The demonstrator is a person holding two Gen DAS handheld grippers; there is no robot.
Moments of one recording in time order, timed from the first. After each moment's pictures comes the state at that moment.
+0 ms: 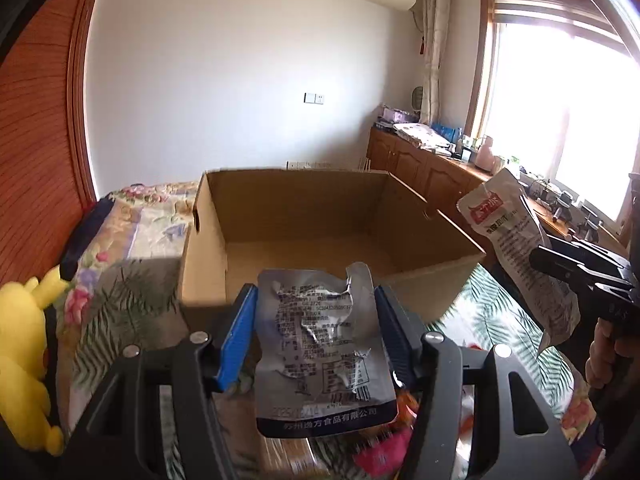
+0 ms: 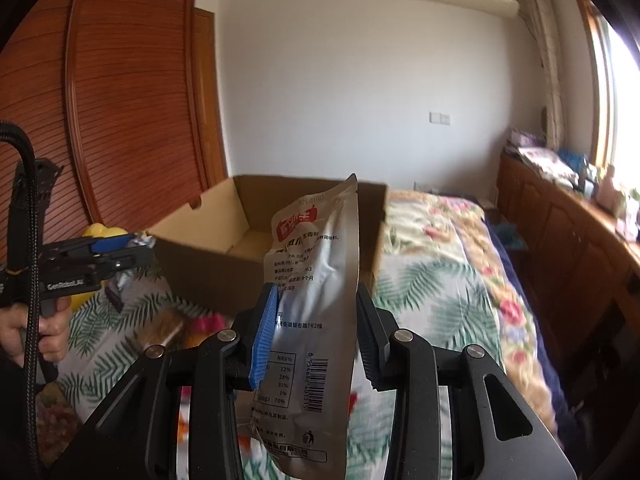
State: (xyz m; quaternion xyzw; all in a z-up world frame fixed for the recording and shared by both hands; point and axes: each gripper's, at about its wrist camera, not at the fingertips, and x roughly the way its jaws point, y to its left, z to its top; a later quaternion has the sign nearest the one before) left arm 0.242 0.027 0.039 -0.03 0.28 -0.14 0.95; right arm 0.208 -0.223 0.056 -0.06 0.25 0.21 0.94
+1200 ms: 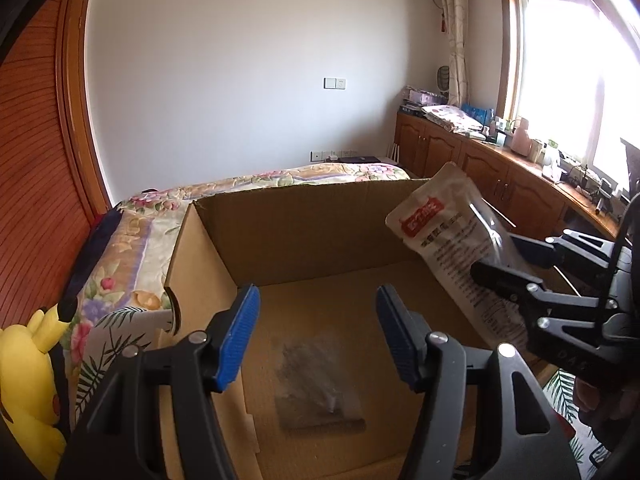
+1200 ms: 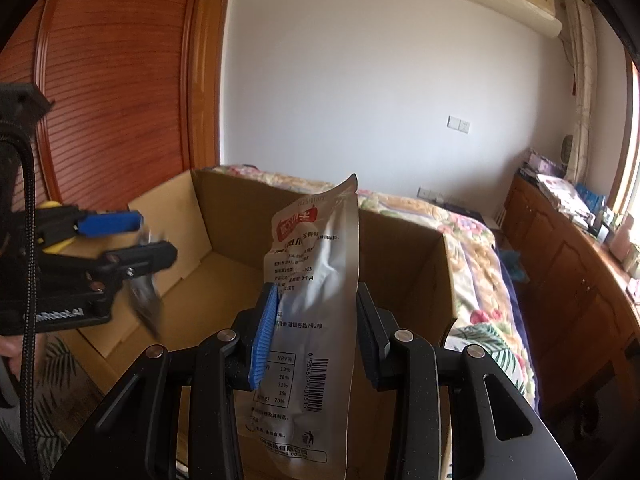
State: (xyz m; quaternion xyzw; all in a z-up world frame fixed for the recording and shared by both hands) left arm 0.367 0.012 0.018 0.01 0.30 -0.09 0.95; right arm 0.357 -0.145 0.014 -0.13 0.27 0.20 0.93
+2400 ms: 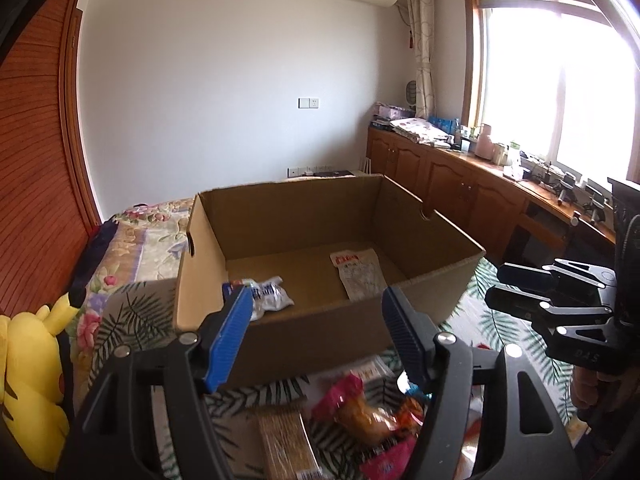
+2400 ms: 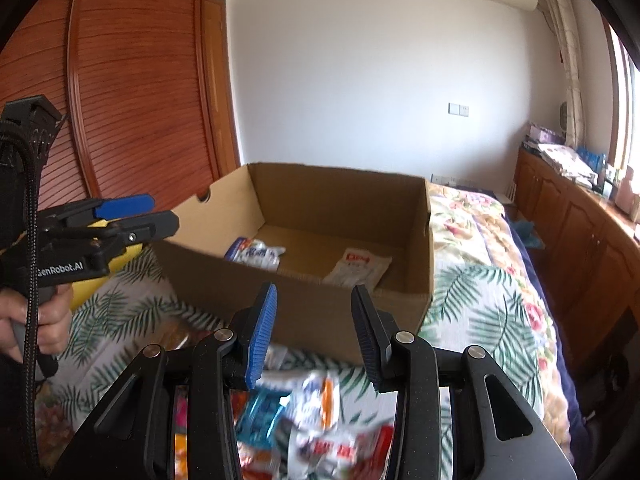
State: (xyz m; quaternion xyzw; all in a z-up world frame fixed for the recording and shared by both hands) left arm 0.240 0.016 0.040 0.01 0.27 -0.14 0.95; right arm 0.228 -0.195 0.030 -0.05 0.28 0.23 0.93
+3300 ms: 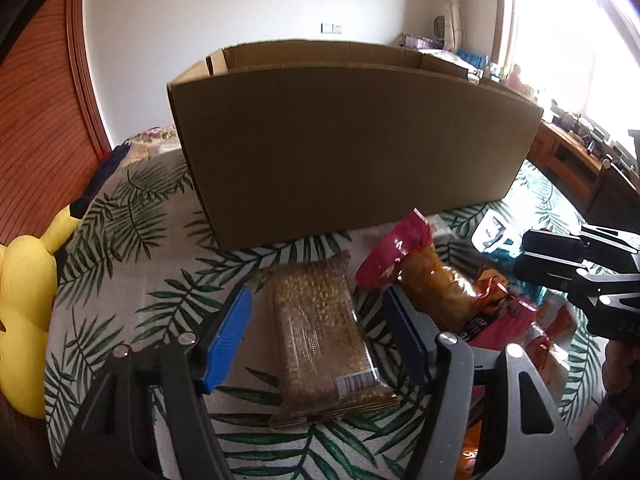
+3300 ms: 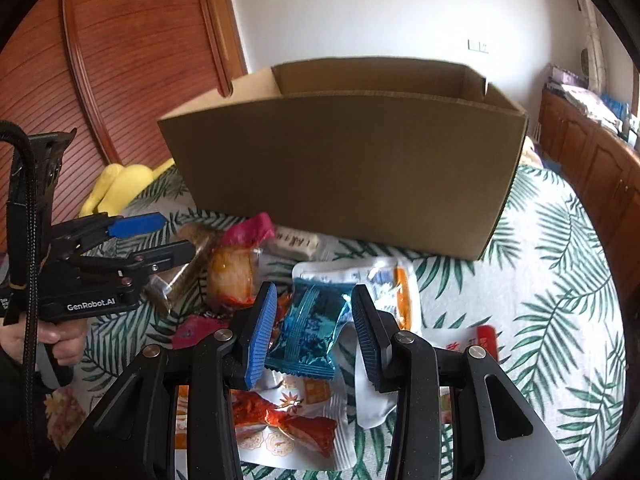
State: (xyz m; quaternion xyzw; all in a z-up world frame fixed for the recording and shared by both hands) left arm 0.227 0.029 -0.074 0.02 0.39 -0.09 0.92; right arm 0.218 -0.161 -0.062 -0.04 0.38 0.26 0.89
